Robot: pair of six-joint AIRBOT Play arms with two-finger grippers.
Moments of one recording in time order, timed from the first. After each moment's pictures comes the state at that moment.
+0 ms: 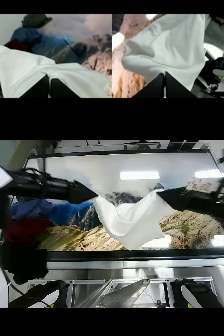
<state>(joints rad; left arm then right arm) -0.23 -1.23 1.47 0.69 -1.40 -1.16 -0.03 -0.88 1.02 -0.52 1.11 1.03</state>
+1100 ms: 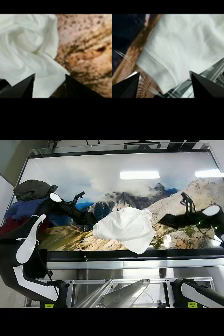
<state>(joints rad) -0.07 -1.70 1.26 0.81 -1.36 -1.05 -0.22 -1.21 0.78 -0.85 1.10 1.14</state>
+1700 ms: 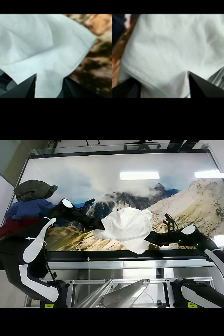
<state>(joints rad) -0.19 -1.75 1.19 0.79 -1.27 -1.01 0.02 -1.23 0.48 -0.71 0.87 1.19</state>
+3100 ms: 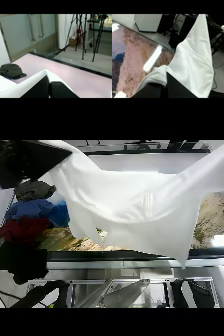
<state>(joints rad) -0.06 -1.14 1.81 0.33 -1.42 -1.10 -0.48 -0.72 1.56 -0.36 1.28 0.99</state>
